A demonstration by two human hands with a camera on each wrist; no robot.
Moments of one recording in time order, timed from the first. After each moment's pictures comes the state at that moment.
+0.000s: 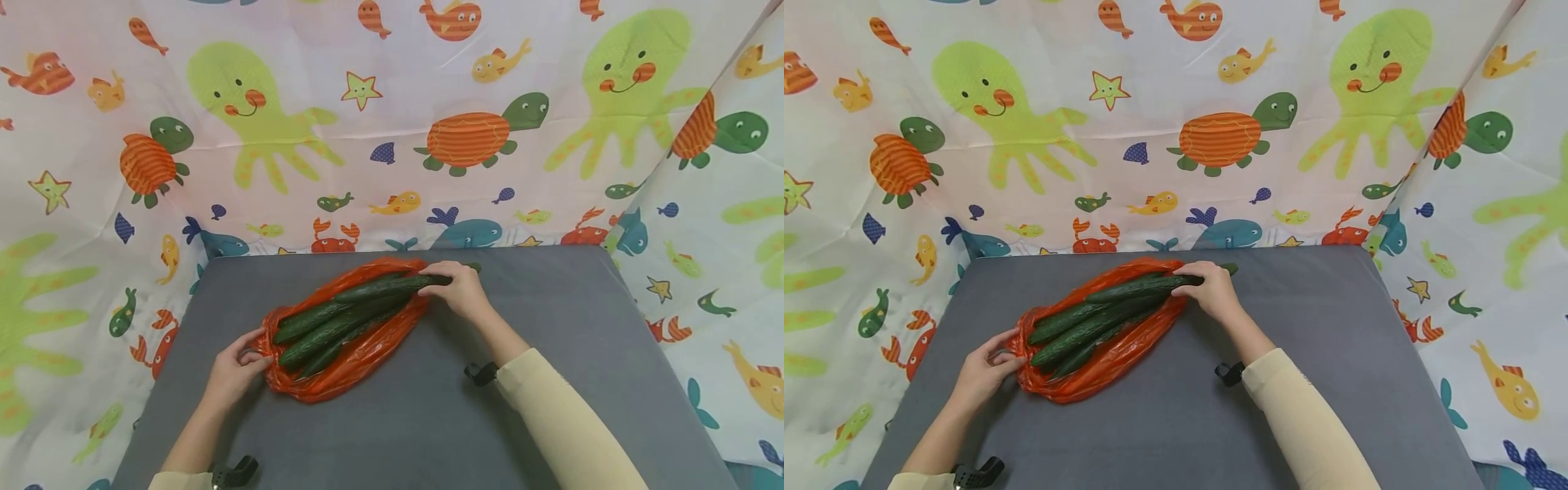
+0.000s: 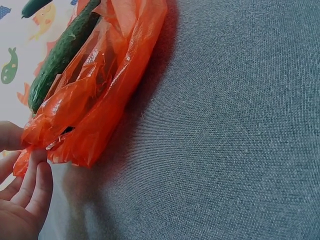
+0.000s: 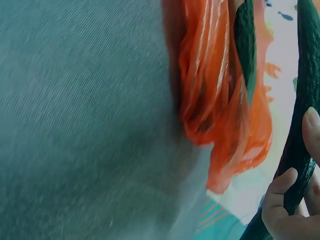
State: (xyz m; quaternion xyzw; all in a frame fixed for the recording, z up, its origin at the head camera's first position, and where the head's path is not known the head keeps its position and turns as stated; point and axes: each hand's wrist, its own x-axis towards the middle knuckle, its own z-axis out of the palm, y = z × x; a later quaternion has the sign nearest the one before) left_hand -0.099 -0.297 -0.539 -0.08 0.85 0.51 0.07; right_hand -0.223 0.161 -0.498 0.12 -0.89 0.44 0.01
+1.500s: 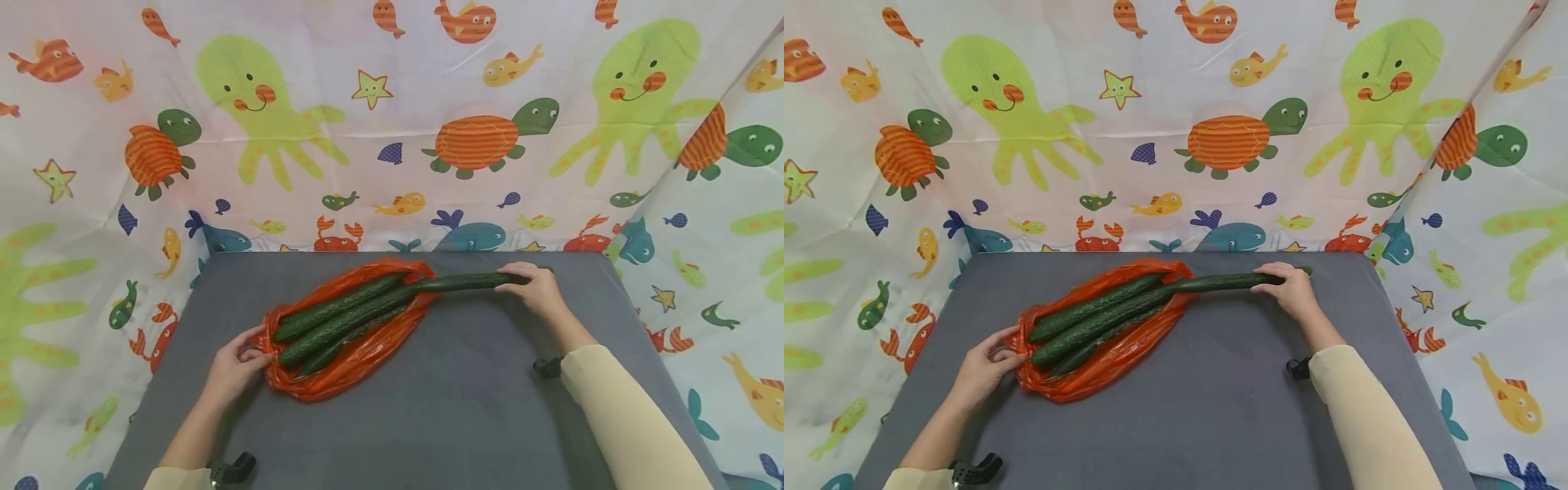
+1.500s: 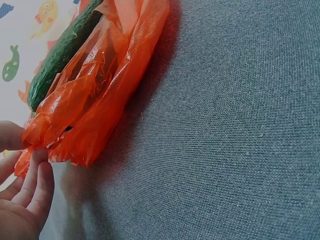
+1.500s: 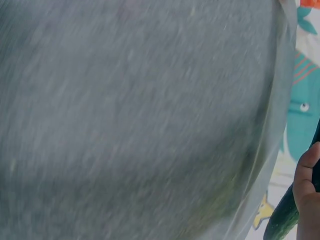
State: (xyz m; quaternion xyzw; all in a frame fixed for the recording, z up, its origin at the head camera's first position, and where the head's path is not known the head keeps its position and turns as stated) left_hand -0.098 -0.301 -0.542 -0.07 0.84 0.53 0.07; right_hand -0.246 0.309 -0.537 0.05 -0.92 0.39 0.02
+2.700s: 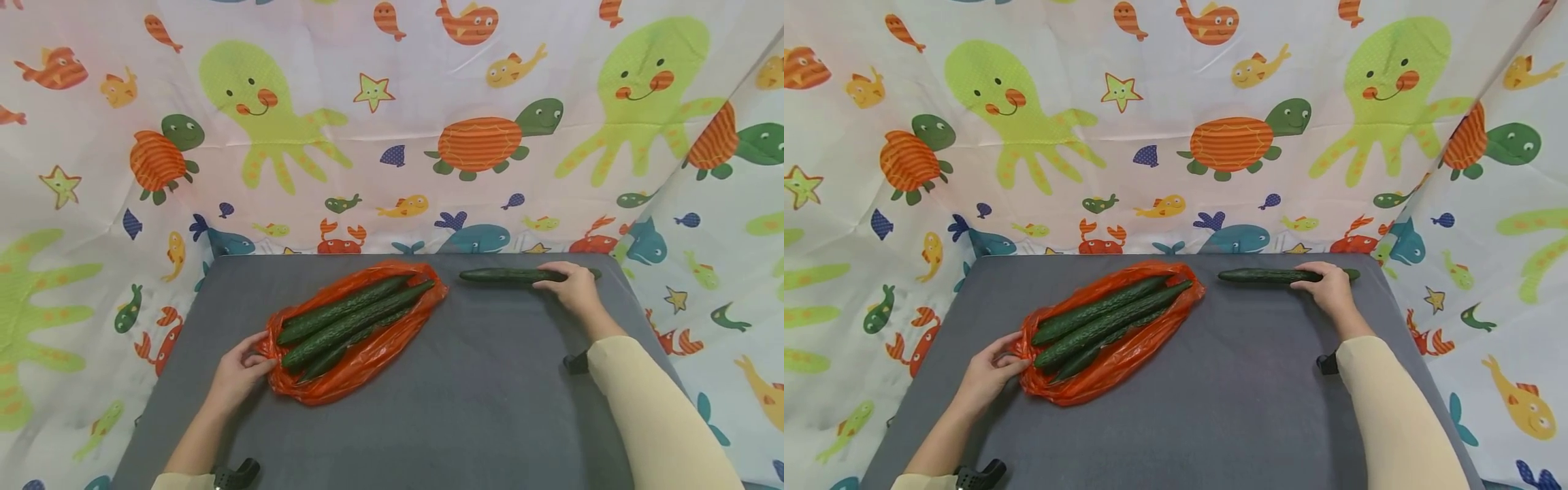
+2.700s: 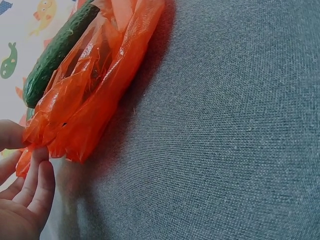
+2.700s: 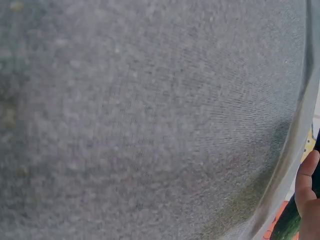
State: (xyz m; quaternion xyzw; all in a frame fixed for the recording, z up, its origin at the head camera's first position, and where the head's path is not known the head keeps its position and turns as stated) left_hand -0.098 -0.301 -0.547 -0.09 0.84 0.53 0.08; right_hand -0.258 0.373 -0.543 -0.01 -0.94 0.33 0.03
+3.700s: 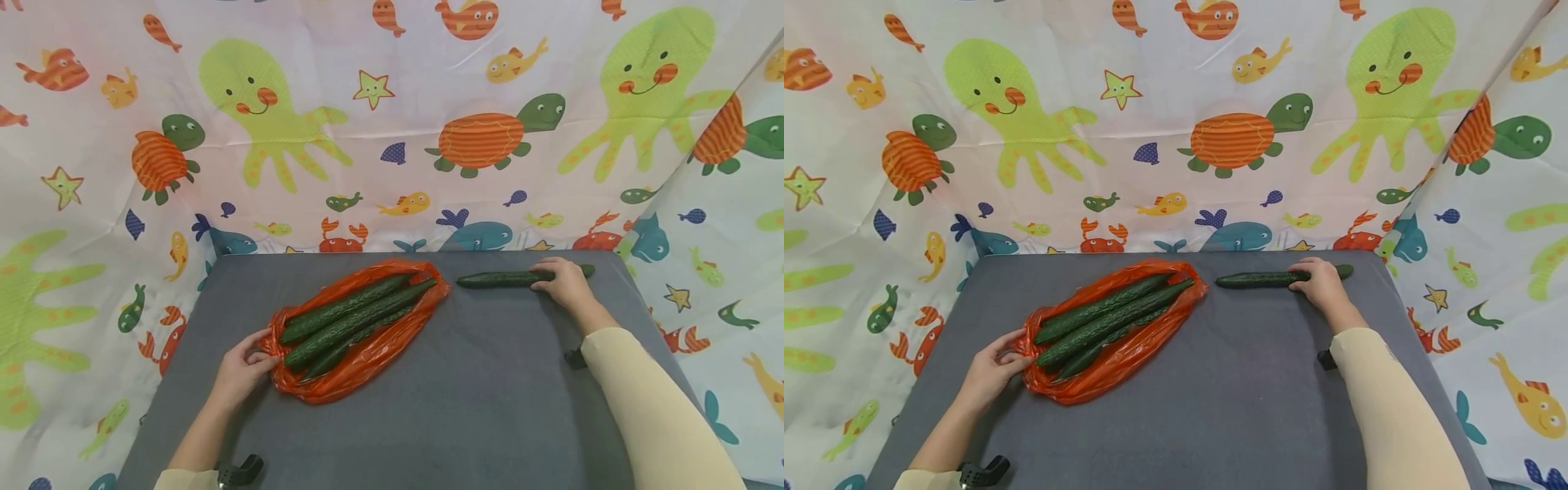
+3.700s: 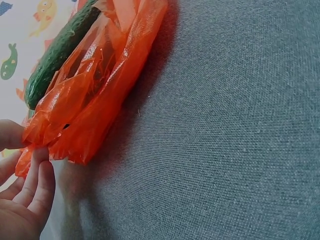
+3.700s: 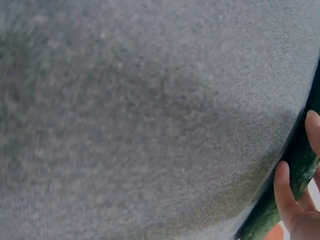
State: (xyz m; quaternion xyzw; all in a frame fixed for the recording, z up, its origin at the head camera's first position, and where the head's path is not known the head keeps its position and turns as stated) left_hand -0.100 -0.298 -0.541 -0.09 0.84 0.53 0.08; right_hand -0.267 0.358 -0.539 0.07 -0.97 0.25 -0.01
